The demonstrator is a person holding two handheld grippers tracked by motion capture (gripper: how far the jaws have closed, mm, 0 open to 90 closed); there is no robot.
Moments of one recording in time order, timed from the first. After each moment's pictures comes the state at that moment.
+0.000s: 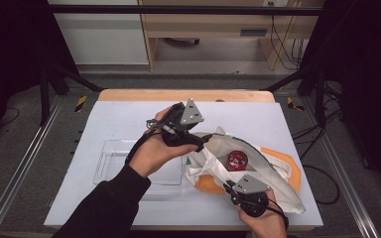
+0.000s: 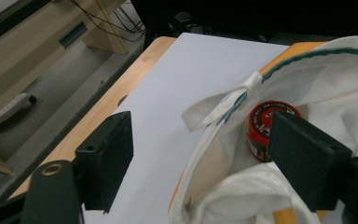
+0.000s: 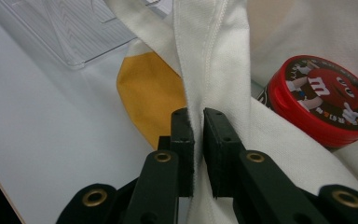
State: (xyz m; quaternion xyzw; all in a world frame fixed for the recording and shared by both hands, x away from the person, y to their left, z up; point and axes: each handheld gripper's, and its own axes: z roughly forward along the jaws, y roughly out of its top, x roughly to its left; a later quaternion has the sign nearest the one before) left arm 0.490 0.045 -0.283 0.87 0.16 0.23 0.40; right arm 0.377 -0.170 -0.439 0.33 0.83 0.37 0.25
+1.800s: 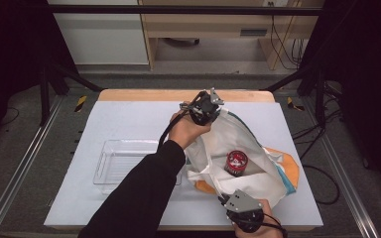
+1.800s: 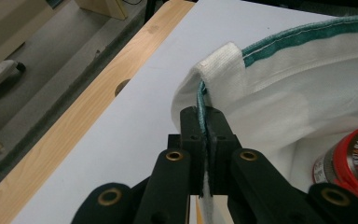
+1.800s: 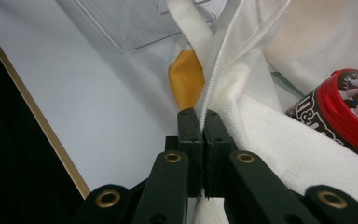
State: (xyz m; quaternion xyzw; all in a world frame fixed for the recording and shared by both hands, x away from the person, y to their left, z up) left arm 0.589 -0.007 -0.339 0.89 0.21 0.22 0.35; right arm 0.343 -0.152 -0.437 0.27 0.86 0.36 0.26
